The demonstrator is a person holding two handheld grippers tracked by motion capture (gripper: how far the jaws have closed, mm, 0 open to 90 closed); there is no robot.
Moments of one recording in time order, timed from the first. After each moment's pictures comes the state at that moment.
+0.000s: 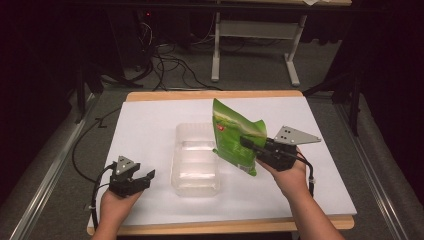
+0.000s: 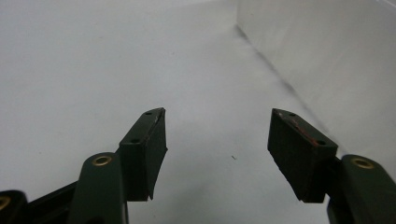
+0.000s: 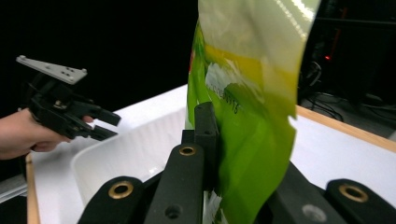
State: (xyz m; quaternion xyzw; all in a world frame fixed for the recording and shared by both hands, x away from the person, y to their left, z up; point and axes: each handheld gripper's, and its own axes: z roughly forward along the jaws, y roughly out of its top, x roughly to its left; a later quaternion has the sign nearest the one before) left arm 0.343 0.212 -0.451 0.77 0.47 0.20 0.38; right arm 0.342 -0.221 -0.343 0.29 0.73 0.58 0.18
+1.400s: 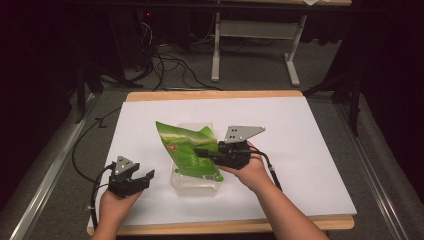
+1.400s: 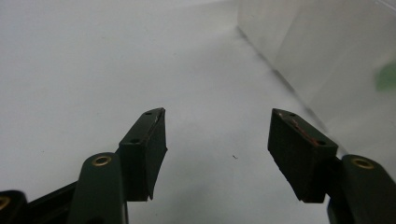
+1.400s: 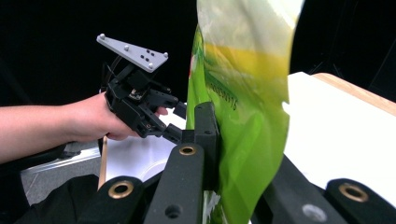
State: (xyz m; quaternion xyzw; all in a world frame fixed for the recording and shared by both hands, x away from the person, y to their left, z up) left arm 0.342 0.214 -0.450 0.77 0.47 0.20 0.39; right arm 0.371 -0.126 -0.358 0.18 0.79 0.58 0.06
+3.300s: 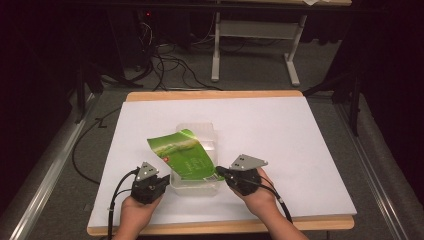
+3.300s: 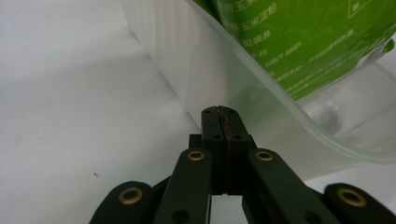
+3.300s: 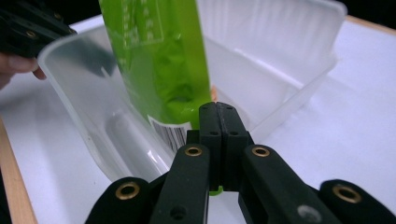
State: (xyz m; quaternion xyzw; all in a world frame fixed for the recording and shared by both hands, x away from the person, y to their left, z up) left arm 0.323 0.155 -0.450 0.79 0.43 0.13 0.42; right arm 0.323 -0.145 -0.424 0.33 0.82 0.44 0.17
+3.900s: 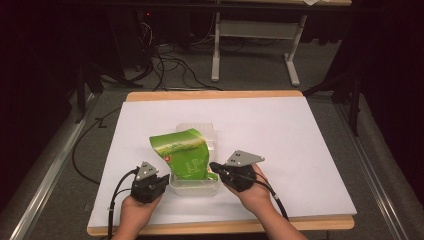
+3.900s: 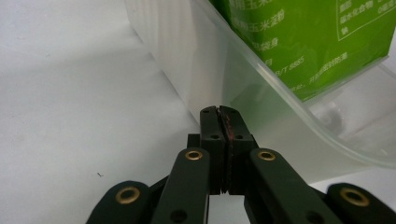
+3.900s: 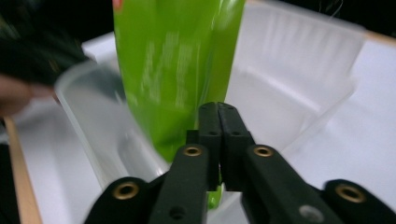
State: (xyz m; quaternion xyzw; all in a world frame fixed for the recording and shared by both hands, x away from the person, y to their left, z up) left arm 0.325 0.157 -0.451 0.79 0.43 0.12 0.43; right arm 0.329 -0.137 -0.409 0.32 0.80 0.49 0.16
